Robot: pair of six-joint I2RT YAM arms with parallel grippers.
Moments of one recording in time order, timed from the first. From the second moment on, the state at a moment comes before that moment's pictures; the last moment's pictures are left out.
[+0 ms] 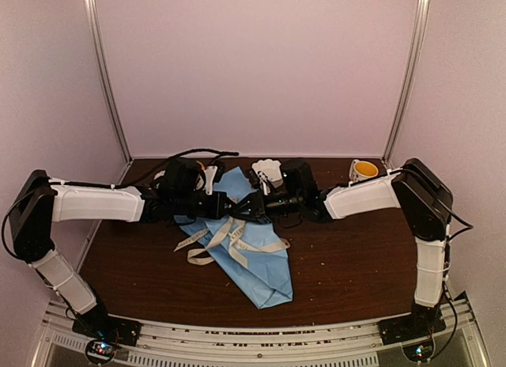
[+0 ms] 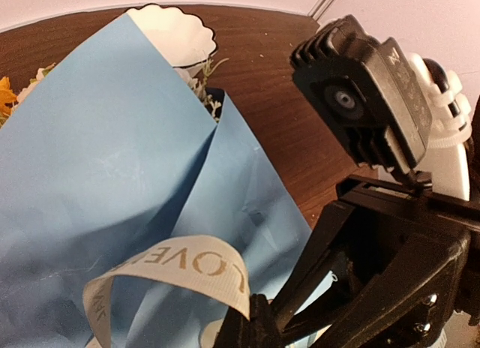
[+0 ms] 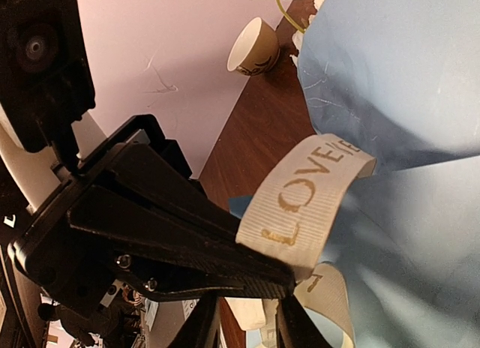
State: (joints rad) left arm -0.75 1.60 0.98 0.06 0.17 -0.46; right arm 0.78 2.02 1.26 0.41 -0.72 0.82
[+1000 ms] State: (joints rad) left arm -0.74 1.60 0.97 0.12 0.22 -0.49; right arm 0.81 2.06 1.27 0.44 -0.65 0.78
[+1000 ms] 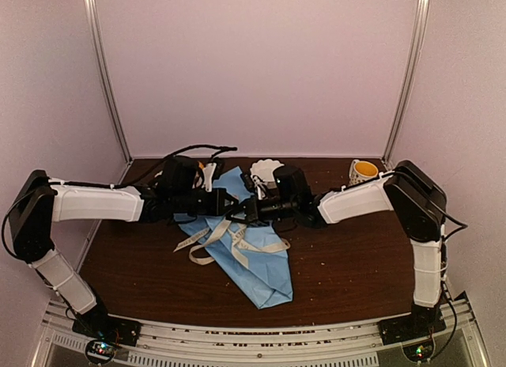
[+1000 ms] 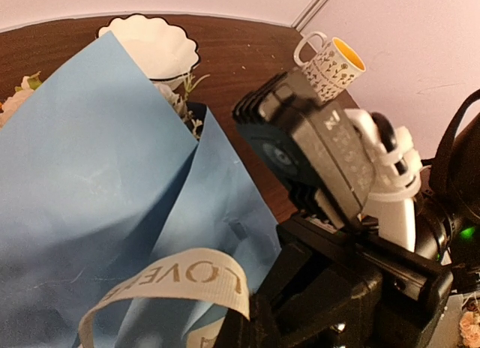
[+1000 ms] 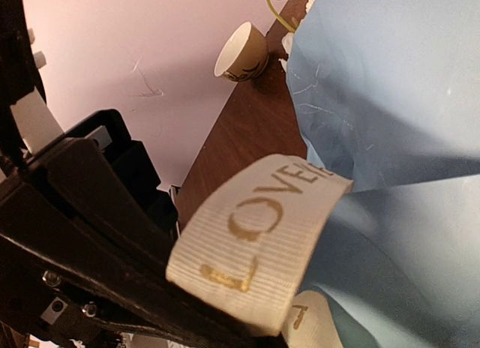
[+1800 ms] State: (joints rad) left arm -0.80 1.55 0.98 -0.12 0.11 -0.33; right arm 0.81 2.06 1.23 0.45 -0.62 0.84
